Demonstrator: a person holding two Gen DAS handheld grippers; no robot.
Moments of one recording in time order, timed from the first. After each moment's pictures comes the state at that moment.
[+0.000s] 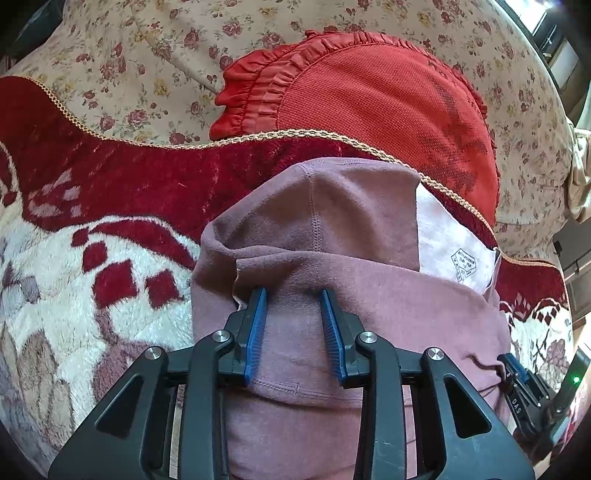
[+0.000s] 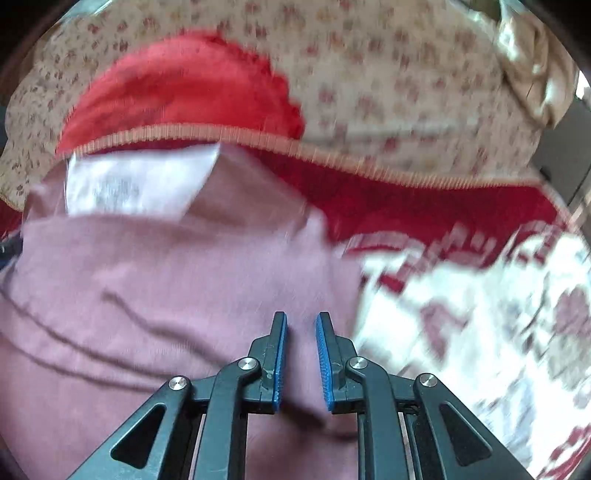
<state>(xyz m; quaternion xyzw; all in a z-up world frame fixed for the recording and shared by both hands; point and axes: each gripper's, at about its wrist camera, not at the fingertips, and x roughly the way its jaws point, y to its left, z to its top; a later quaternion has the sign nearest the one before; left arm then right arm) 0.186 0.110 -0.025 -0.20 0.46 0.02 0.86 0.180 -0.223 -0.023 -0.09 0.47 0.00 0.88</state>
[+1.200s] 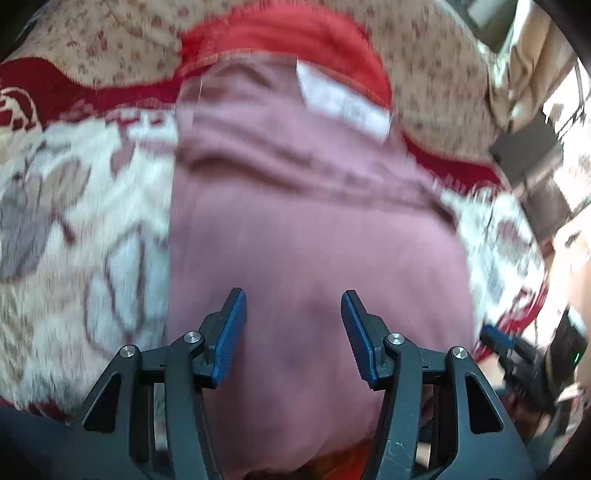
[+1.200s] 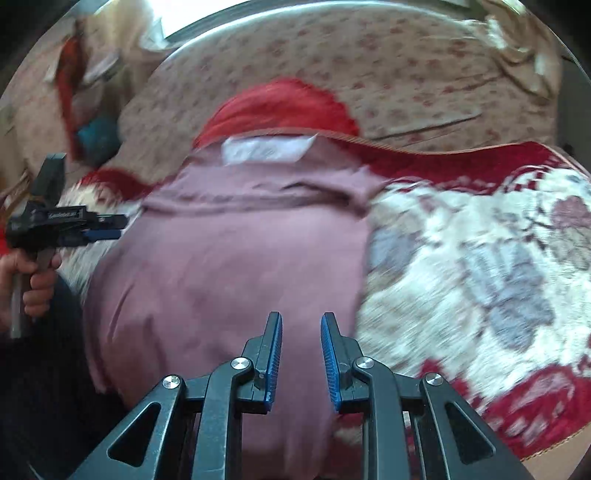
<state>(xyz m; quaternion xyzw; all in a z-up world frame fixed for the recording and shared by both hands) 0.004 0.061 -0.018 -0.16 0.50 -0.11 0.85 -0.050 -0.266 0.002 -0.04 0.43 0.21 0.88</state>
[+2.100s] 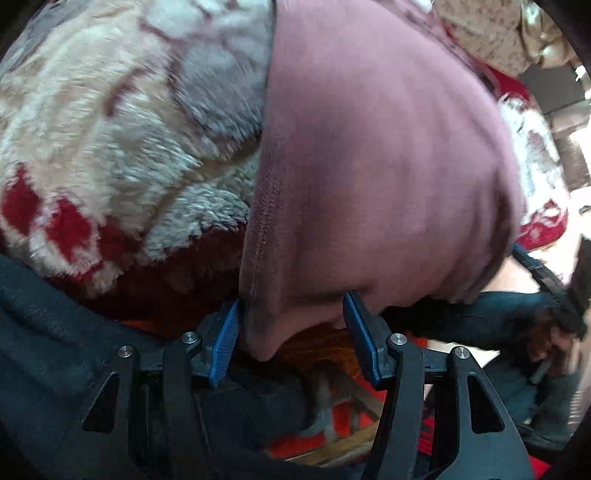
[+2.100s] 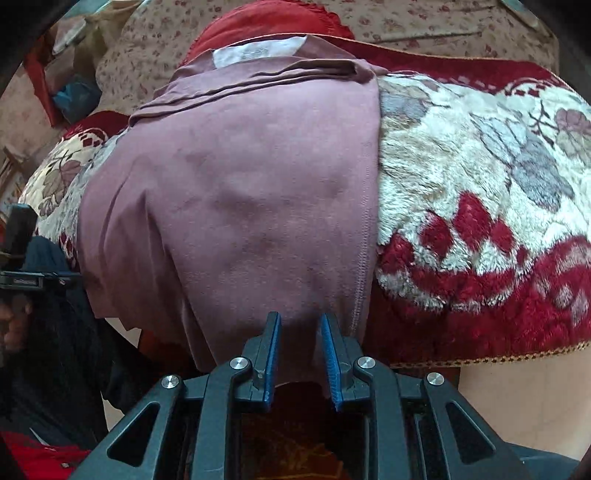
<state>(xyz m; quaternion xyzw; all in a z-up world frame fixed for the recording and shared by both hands) -0.081 0.072 -0.100 -0.12 0.65 -0.10 0.74 -0.089 -0.274 -0.043 0.00 0.55 0.16 0.82</state>
